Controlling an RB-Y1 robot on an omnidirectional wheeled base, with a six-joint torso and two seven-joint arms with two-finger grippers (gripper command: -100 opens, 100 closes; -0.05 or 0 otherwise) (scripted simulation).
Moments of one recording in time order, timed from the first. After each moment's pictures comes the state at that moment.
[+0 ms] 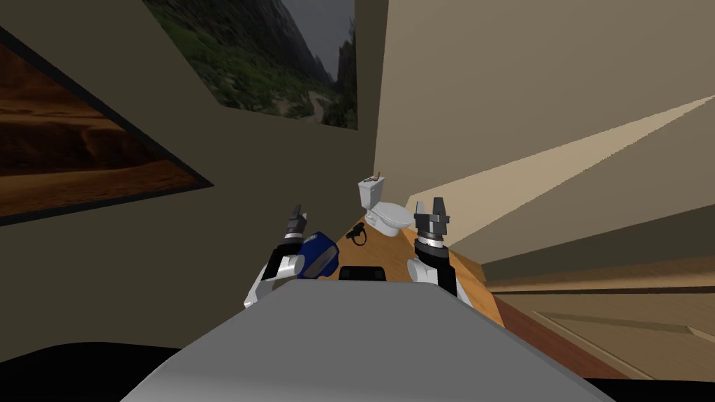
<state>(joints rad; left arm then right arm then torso) 0.45 0.16 0.15 -2.11 0.20 -0.19 -0.19 0.52 0.00 0.03 -2.22 -0.04 -0.64 0.06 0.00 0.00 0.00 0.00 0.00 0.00</state>
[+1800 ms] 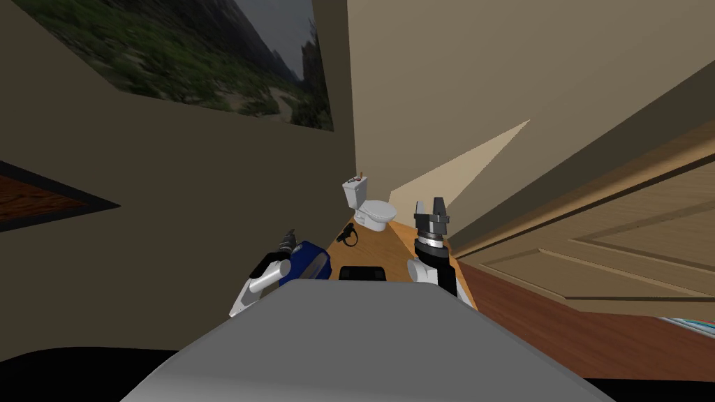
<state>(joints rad) 0.39 0.16 0.42 -1.79 0.38 0.29 -0.32 0.52 -0.01 0.03 -2.22 -0.04 -0.64 0.06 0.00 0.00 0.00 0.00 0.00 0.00</state>
